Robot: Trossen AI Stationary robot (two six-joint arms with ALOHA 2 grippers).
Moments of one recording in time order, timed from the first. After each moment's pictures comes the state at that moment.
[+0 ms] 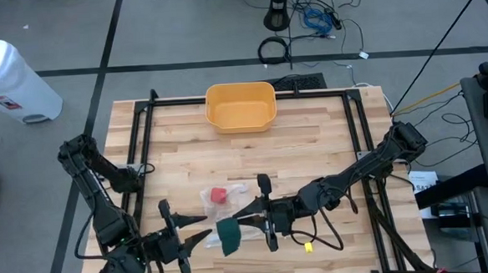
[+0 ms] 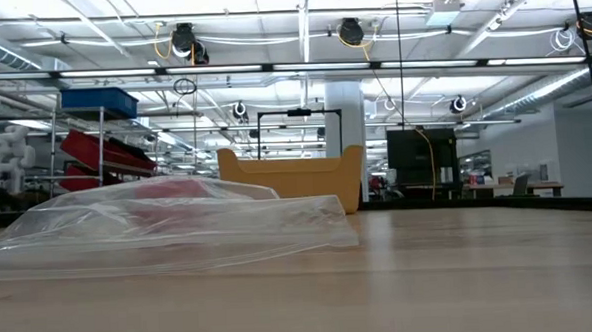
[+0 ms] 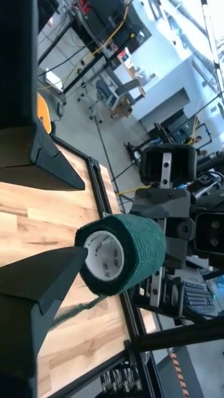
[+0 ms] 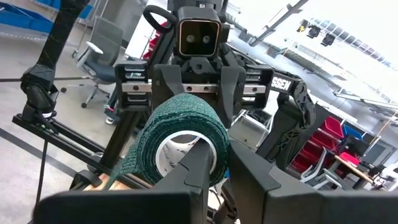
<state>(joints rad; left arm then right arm) -0.98 1.48 1.31 -0.22 -1.27 0.05 0.47 1.69 1.24 0.59 0.31 -0.52</state>
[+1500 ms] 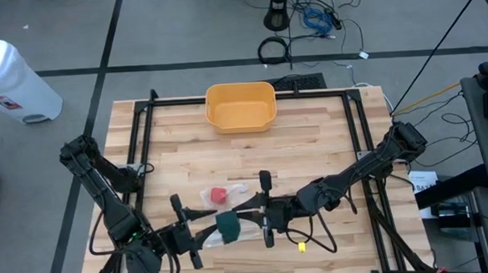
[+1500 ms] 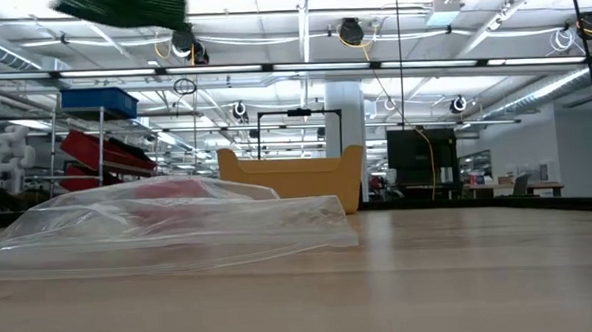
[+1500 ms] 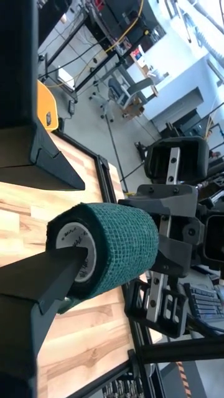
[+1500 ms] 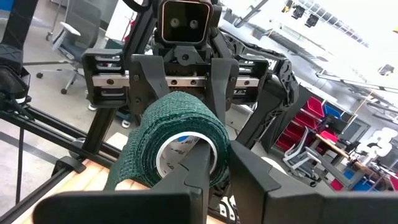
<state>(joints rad) -0.90 1.50 1.31 -0.23 -1.21 0.01 0.47 1.69 1.24 0.56 0.42 -0.50</state>
